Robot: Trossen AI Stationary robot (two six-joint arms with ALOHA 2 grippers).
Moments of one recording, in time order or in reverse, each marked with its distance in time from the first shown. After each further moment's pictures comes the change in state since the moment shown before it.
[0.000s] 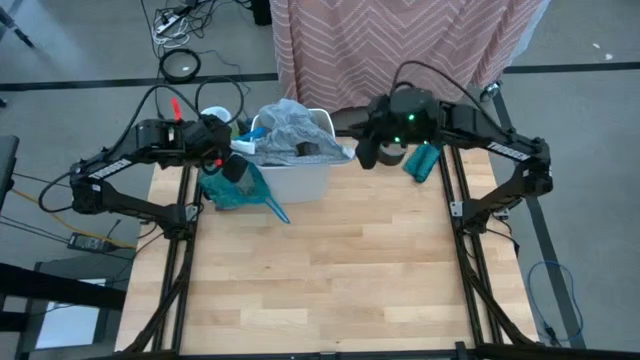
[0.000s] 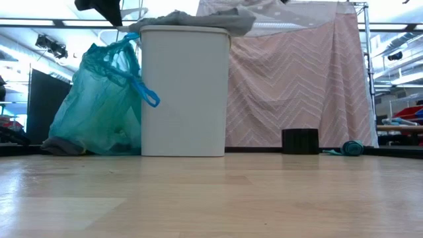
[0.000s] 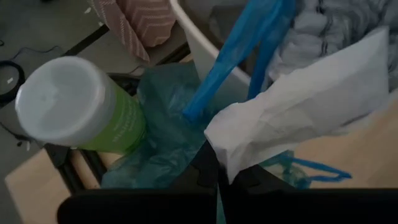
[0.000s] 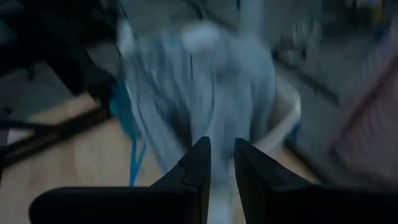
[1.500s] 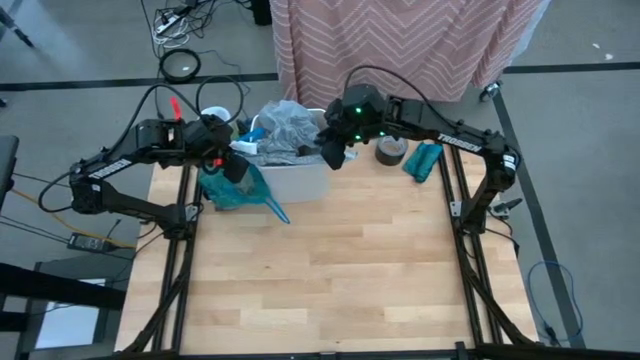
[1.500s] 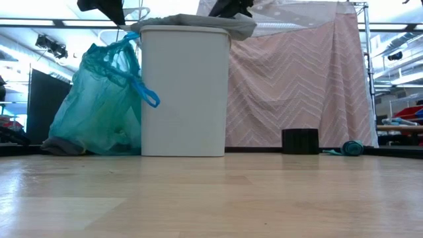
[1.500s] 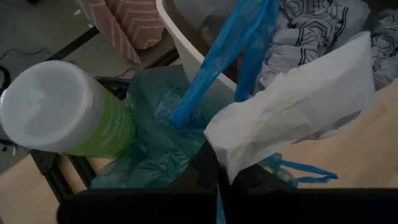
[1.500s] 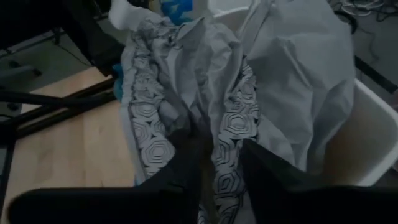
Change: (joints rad) left arm 0.000 0.001 0.000 0.030 0.027 0.005; right arm -0.091 0.281 0.146 0.053 -0.235 -0.094
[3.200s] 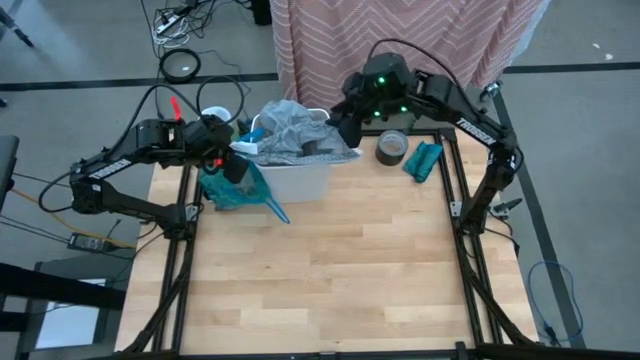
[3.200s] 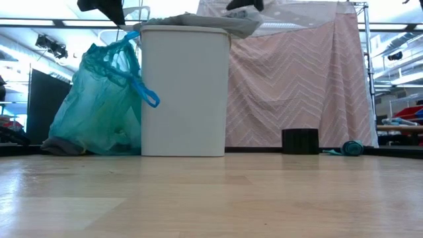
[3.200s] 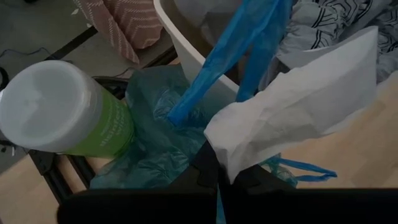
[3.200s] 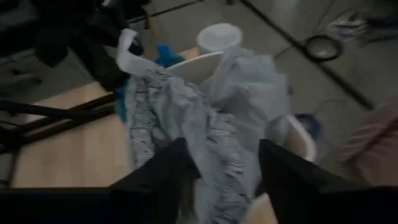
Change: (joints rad) left arm 0.000 0.000 0.000 -0.001 0.009 0.007; right arm -0.085 0.004 0.255 -0.201 -0.040 -0.094
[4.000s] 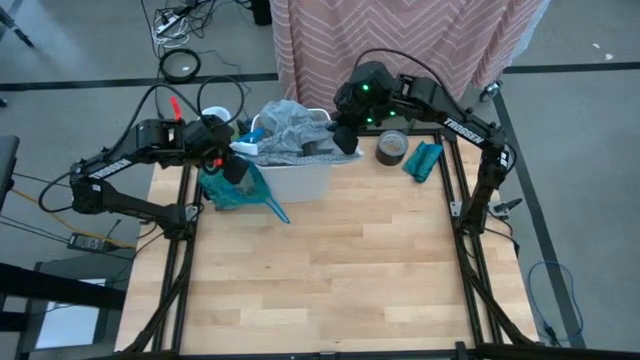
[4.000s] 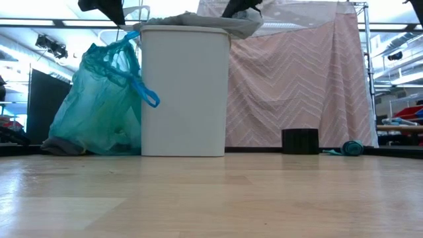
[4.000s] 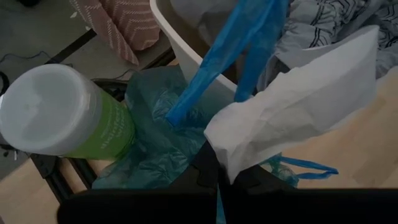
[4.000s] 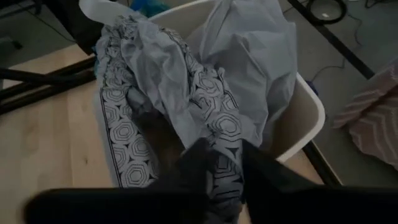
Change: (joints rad) left arm 0.000 0.000 0.000 0.000 0.003 0.023; right arm -0.007 0.061 -0.001 -0.092 -0.008 -0.013
